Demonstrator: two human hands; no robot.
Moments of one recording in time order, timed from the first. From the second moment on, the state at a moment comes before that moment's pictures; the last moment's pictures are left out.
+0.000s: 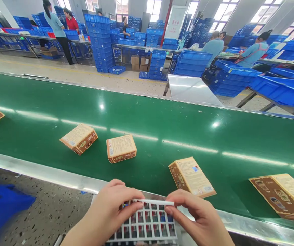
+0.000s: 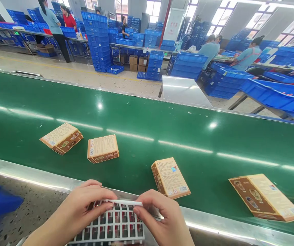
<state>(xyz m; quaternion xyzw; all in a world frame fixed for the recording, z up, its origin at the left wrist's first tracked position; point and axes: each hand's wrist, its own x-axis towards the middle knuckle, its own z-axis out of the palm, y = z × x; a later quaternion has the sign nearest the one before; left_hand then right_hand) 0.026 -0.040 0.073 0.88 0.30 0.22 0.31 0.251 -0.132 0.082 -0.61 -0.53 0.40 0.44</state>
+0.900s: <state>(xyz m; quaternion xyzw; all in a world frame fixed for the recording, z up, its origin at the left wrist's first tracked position) 0.053 -0.062 0.088 0.82 0.34 0.20 0.41 0.254 -0.130 0.086 -0.55 -0.74 0.19 0.35</state>
